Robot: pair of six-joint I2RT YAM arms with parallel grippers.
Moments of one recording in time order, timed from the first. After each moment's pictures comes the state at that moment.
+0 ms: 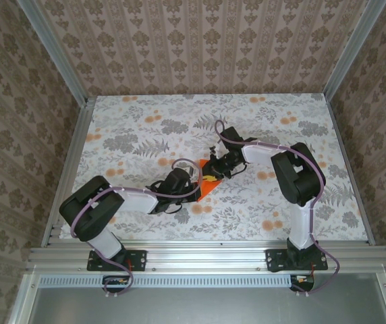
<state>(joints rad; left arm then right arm) -0.86 1.62 0.56 0.30 0.12 -0.83 0.45 2.00 1.24 -0.45 -0.78 0.64</state>
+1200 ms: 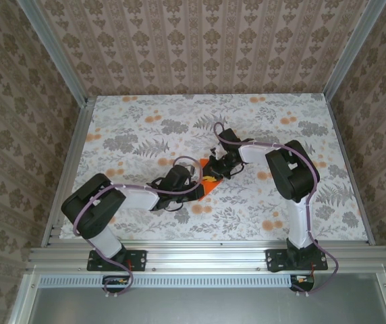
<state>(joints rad) -0.84 1.63 0.60 0.25 0.19 -0.85 0.45 2.07 1.27 -0.43 -0.70 0.68</state>
